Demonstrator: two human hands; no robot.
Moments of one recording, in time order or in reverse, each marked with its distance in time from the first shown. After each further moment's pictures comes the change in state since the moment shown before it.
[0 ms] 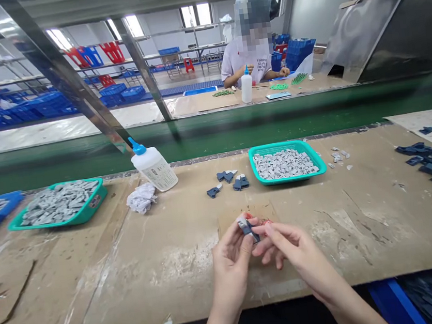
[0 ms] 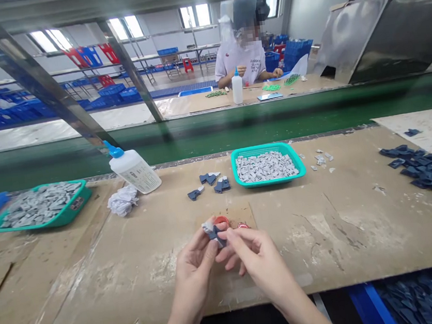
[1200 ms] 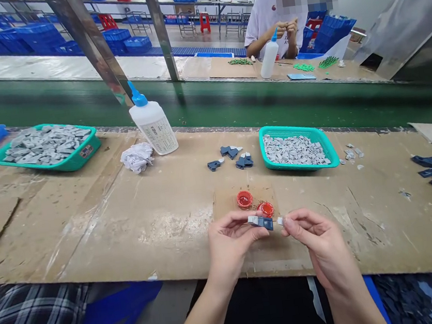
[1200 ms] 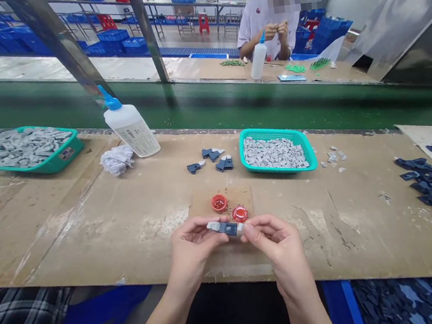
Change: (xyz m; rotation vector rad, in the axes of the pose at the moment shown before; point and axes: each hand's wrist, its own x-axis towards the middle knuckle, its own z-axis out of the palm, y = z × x) left_hand -0.007 -0.014 0.014 -0.209 0.140 -0.031; right_hand -0.013 0.014 -0.038 0.001 0.196 0.011
